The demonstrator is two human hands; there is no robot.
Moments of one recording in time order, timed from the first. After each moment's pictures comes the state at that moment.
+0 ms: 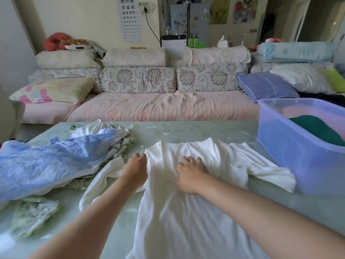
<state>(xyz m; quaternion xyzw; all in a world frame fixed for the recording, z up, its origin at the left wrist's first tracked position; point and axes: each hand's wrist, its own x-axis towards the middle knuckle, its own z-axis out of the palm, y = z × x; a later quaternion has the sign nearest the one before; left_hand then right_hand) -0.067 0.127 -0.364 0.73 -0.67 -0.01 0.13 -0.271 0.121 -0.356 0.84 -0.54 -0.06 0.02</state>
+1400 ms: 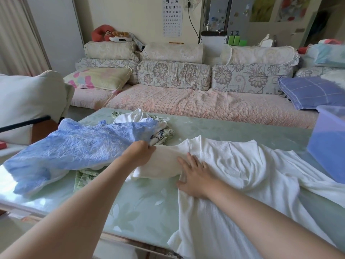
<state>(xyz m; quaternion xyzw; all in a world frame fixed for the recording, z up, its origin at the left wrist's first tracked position) 0.062 0.163 -0.326 0.78 -0.60 -0.06 0.14 -0.158 0.139 -0.387 0.88 -0.46 -0.03 -0.07</state>
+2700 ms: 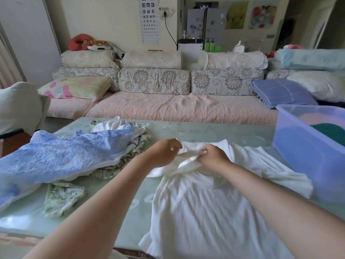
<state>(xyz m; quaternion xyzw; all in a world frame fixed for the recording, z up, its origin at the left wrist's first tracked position) -0.076 0.149 -0.292 0.62 -0.73 -0.17 0.22 -0.277 0.105 -0.327 0.72 -0.61 0.24 -0.23</state>
